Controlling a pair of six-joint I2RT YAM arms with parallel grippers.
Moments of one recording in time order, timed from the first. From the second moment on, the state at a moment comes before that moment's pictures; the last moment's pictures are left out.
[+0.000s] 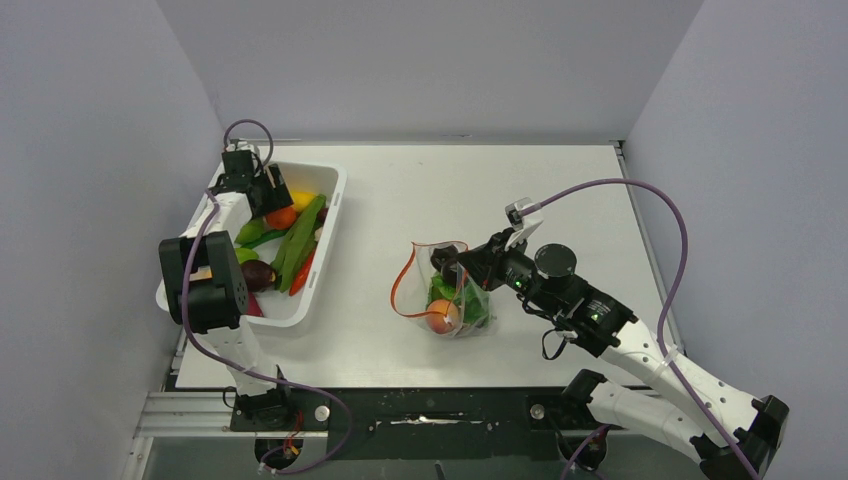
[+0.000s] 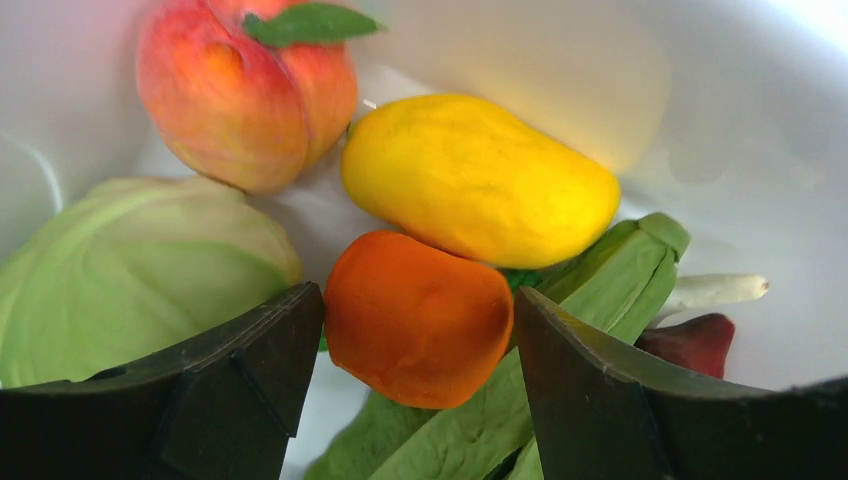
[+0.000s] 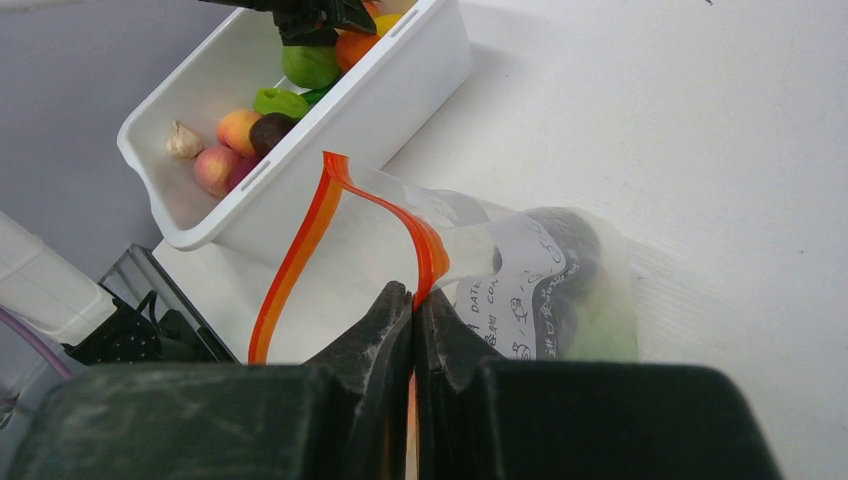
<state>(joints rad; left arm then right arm) 0.16 1.85 1.33 -0.28 0.03 -0.26 0.80 0.83 0.77 -0.13 0.03 0.42</state>
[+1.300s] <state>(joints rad) 0.09 1.68 1.29 -0.42 -0.04 -0.21 0.80 0.79 0.75 -0.11 0.03 0.43</state>
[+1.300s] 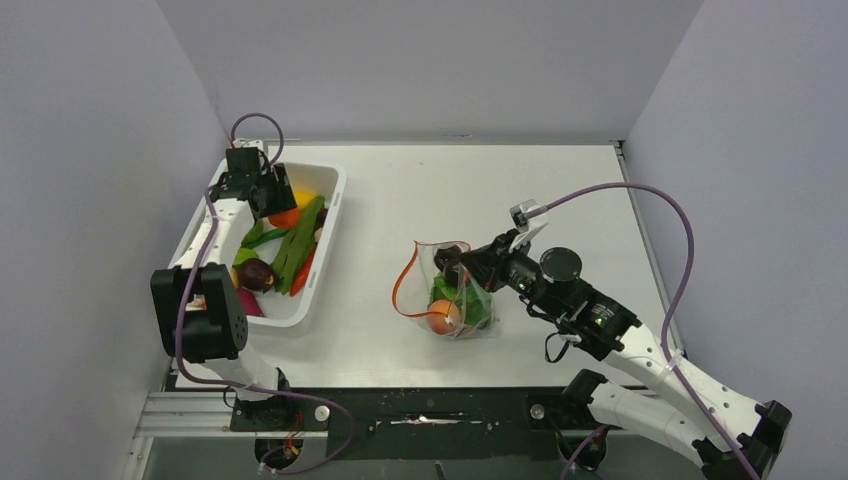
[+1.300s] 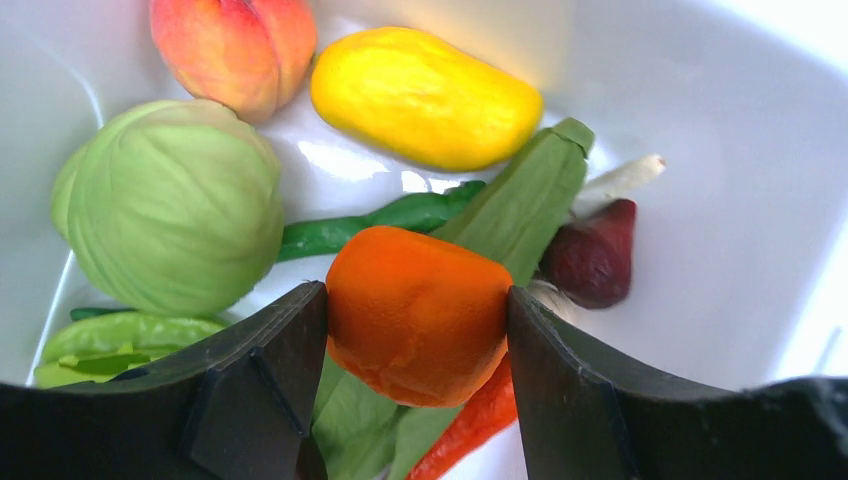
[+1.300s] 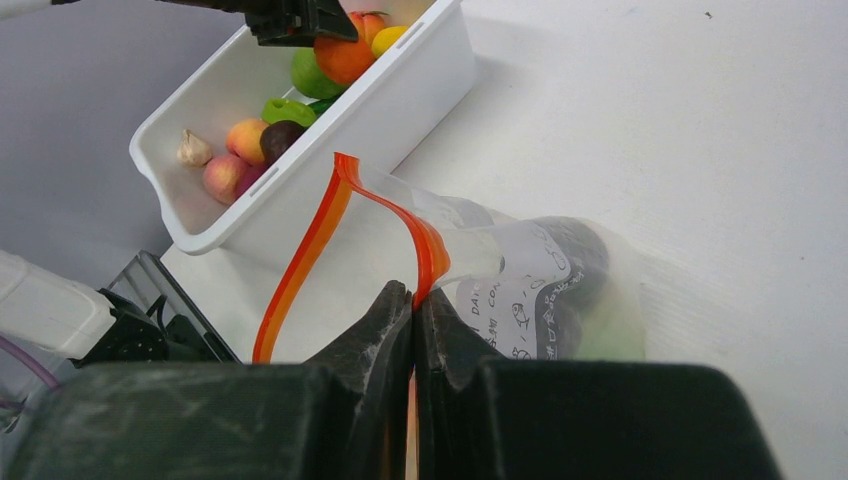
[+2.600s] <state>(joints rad) -0.16 0.96 0.93 -0.23 0.56 -0.45 0.80 1.02 0.78 0.02 -0.01 0.49</state>
